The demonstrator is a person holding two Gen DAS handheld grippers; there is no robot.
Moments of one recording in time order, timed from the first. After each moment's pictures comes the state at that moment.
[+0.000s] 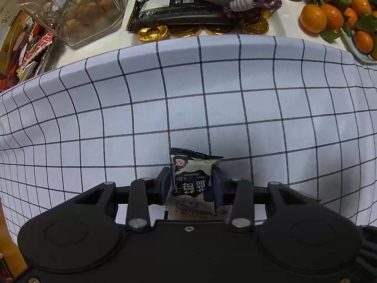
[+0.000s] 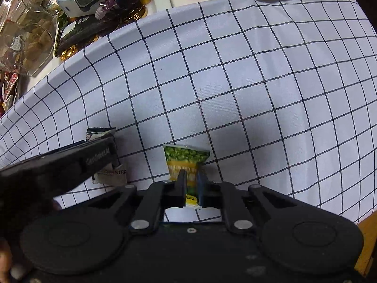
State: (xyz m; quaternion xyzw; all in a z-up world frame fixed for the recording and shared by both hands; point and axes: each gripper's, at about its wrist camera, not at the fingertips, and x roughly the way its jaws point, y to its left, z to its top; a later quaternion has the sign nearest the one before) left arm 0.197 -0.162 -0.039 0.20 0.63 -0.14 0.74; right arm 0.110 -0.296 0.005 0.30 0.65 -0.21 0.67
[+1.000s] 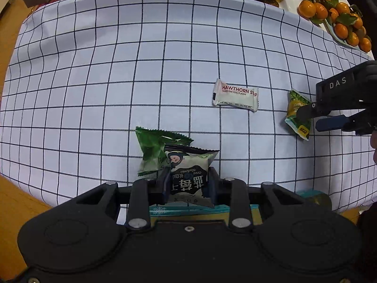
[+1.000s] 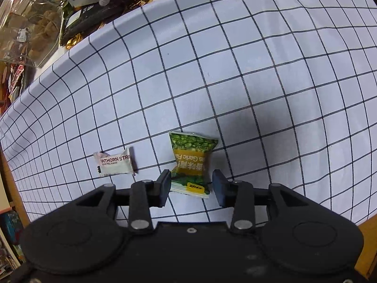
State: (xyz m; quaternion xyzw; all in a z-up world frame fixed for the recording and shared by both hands) left arm 0.115 -0.027 0.016 0.12 0.66 -0.15 0.73; right arm 0.106 -0.289 -0.009 0.31 0.66 -0.18 0.66
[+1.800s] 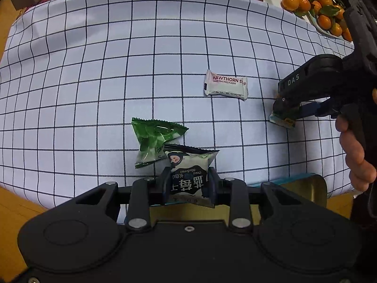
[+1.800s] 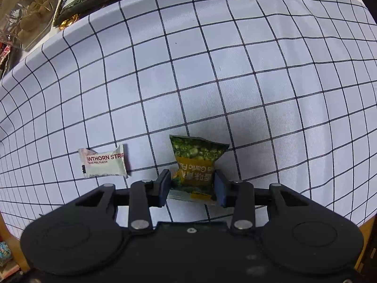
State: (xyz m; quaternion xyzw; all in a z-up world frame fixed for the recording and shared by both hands) left arm 0.109 -0.021 0.023 0.11 0.66 -0.20 0.72; right arm 0.130 -0.242 -0.033 0.25 0.67 -0.22 0.67
